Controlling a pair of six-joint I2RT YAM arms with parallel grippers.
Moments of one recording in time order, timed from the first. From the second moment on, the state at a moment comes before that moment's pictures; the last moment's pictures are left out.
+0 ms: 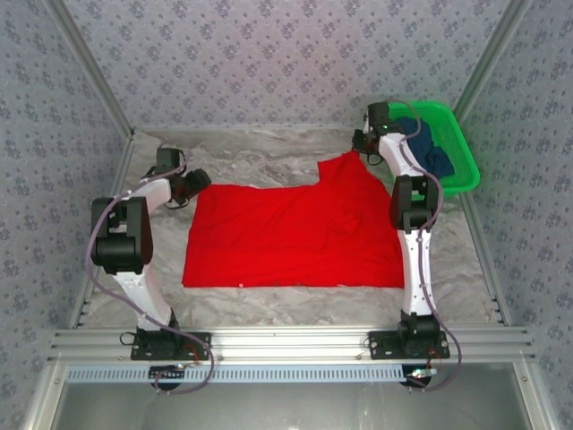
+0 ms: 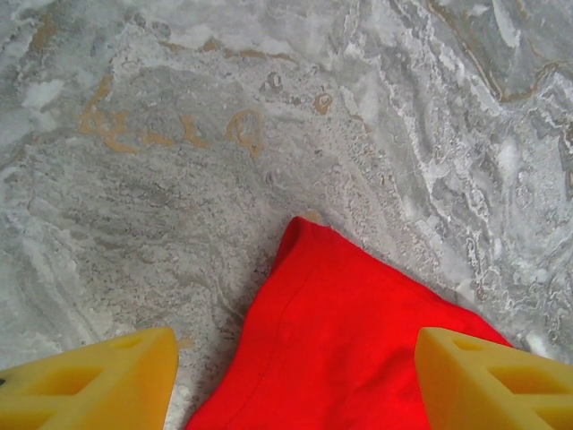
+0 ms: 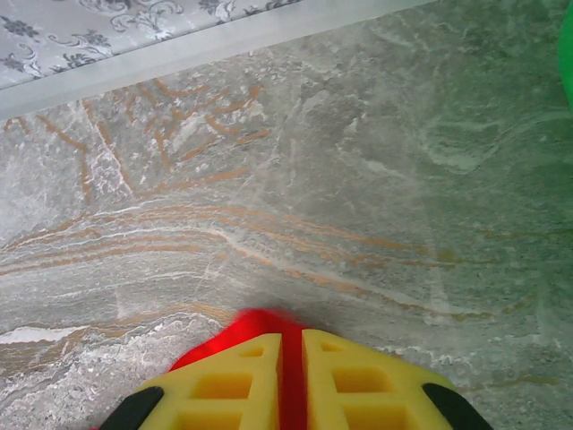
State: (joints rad) left arm 0.00 1.88 1.20 -0.26 0.17 -0.56; right arm 0.07 2.58 2.34 -0.66 -0.09 0.27
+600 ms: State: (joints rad) left arm 0.00 1.89 1.22 -0.30 0.17 -0.53; right arm 0.08 2.65 2.42 -0.70 -0.08 0.27
